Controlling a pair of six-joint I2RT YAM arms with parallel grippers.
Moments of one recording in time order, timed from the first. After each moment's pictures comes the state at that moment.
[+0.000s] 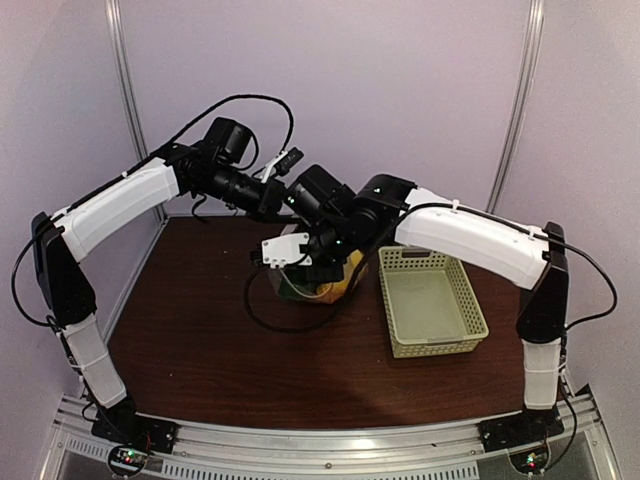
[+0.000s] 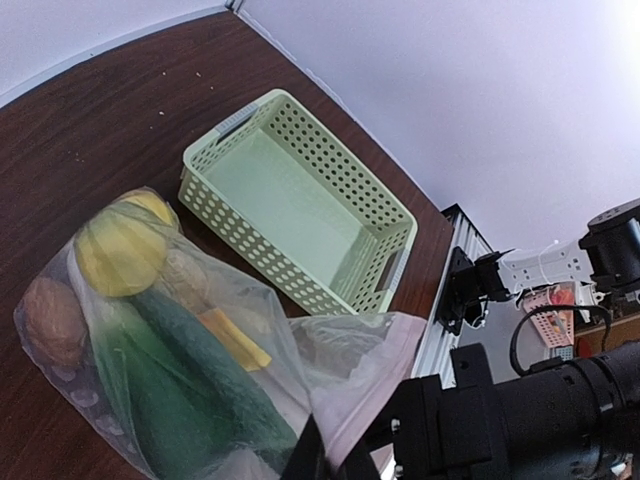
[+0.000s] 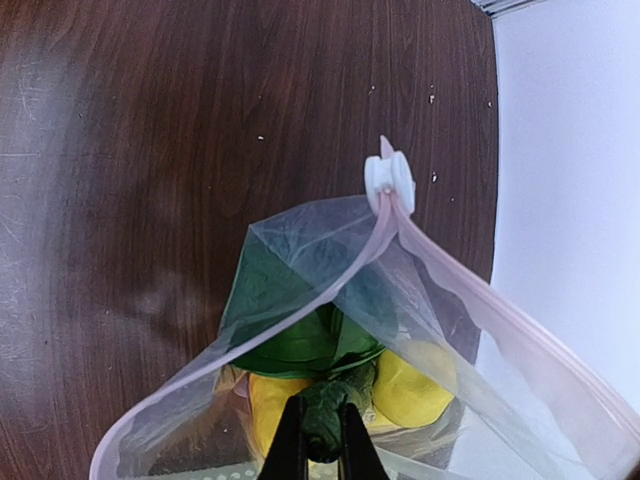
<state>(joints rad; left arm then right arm) -0.61 1.79 1.82 -0.79 0.73 -0.16 1.06 2.05 2.11 -0.98 0.23 -0.79</state>
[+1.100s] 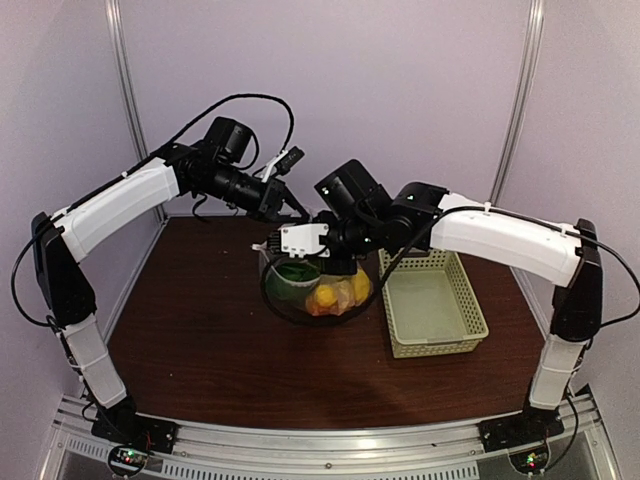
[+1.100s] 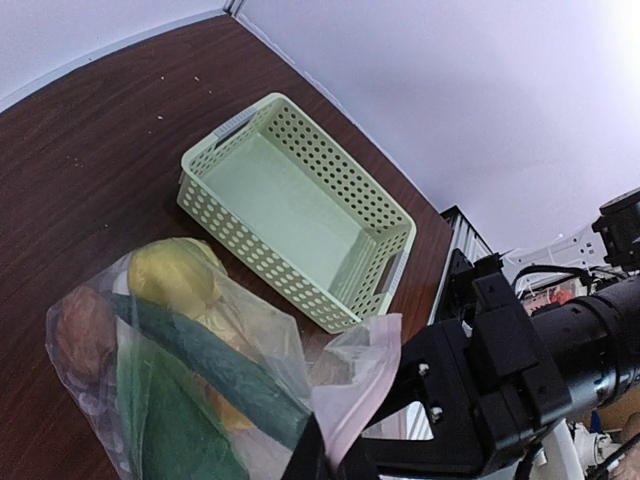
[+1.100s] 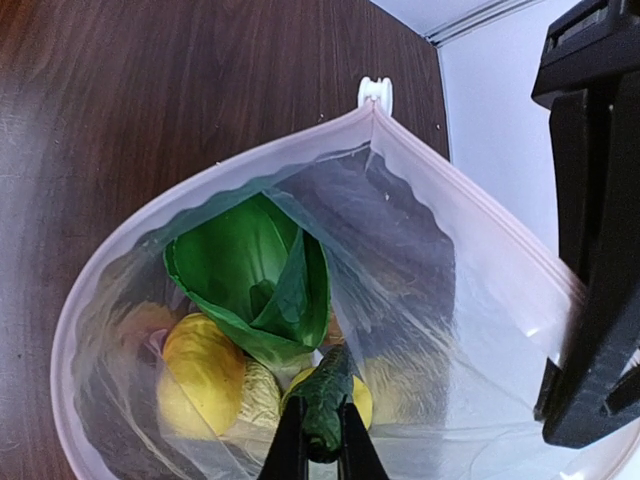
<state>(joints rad) -0.61 1.79 1.82 -0.78 0.73 -0.16 1.01 1.83 1.79 -0.69 0.15 -0.83</state>
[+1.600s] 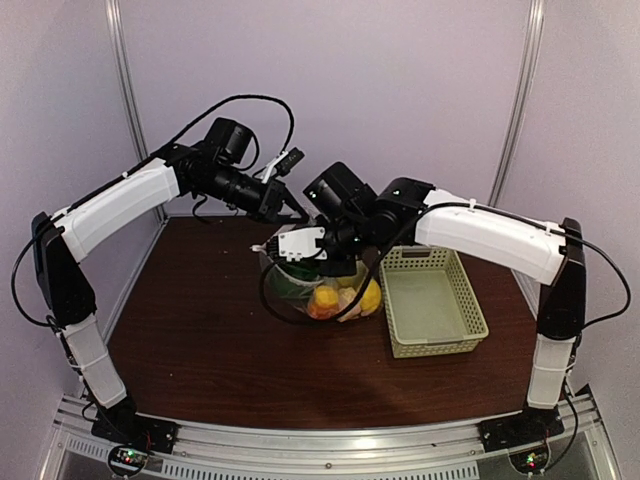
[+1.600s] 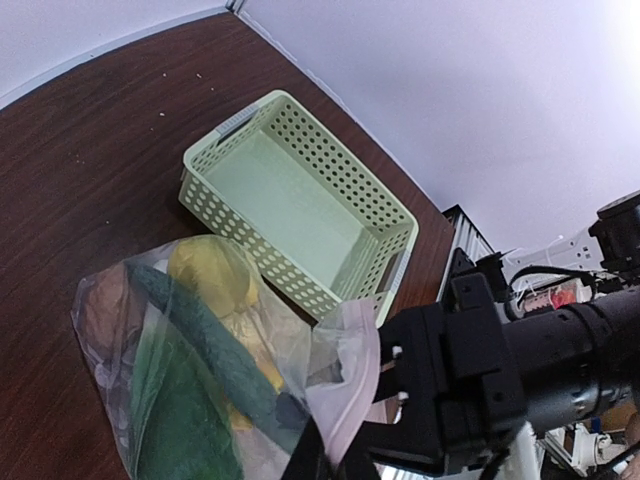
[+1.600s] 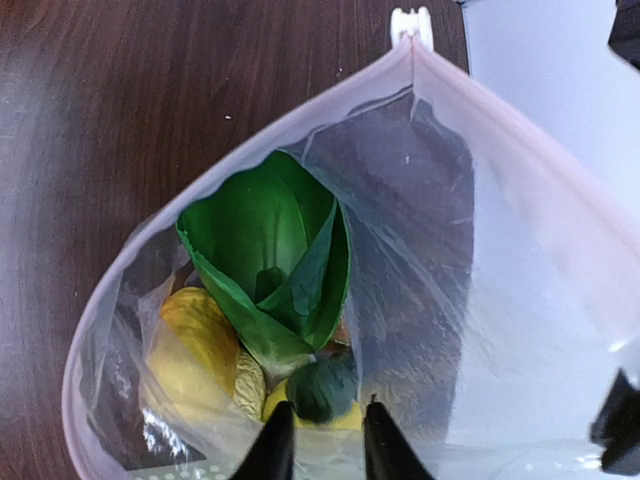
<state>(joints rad) -0.61 1.79 1.82 -0.78 0.72 -0.16 1.01 1.92 1.88 -0.80 0.24 -0.83</state>
